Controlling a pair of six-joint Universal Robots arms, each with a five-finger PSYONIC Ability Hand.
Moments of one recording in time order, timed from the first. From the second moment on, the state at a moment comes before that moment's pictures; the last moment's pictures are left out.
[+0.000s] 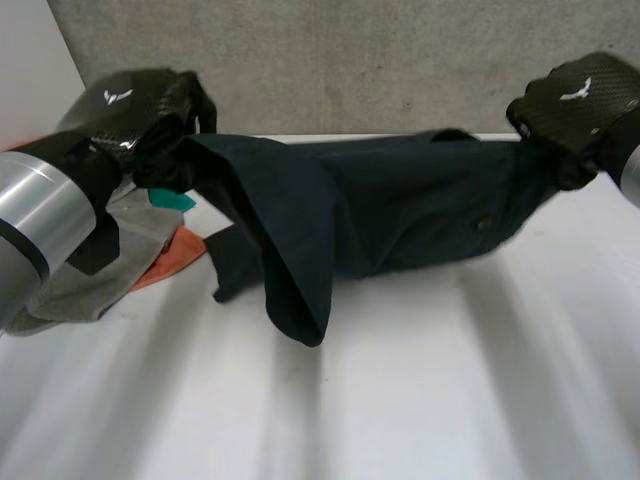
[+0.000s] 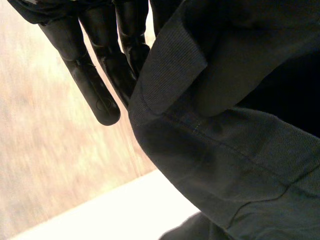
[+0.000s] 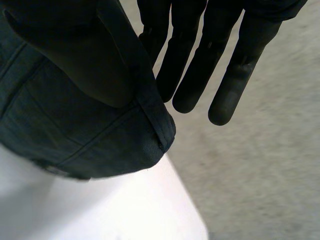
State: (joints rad) left arm 4.32 -1.54 -1.48 3.00 -1.41 3.13; right arm 1.85 -1.50 1.29 0.38 1.40 2.41; left_hand 1.15 1.19 1.19 1.20 0.98; right_hand 1.11 1.16 1.18 1.19 1.00
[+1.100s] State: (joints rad) left arm 4.39 -2.04 -1.55 3.30 -1.27 3.26; right arm 2.03 -1.09 1.62 -0.24 1.47 2.48; left_hand 0.87 0.90 0.91 0.90 0.73; right_hand 1.11 1.18 1.19 1.20 1.00
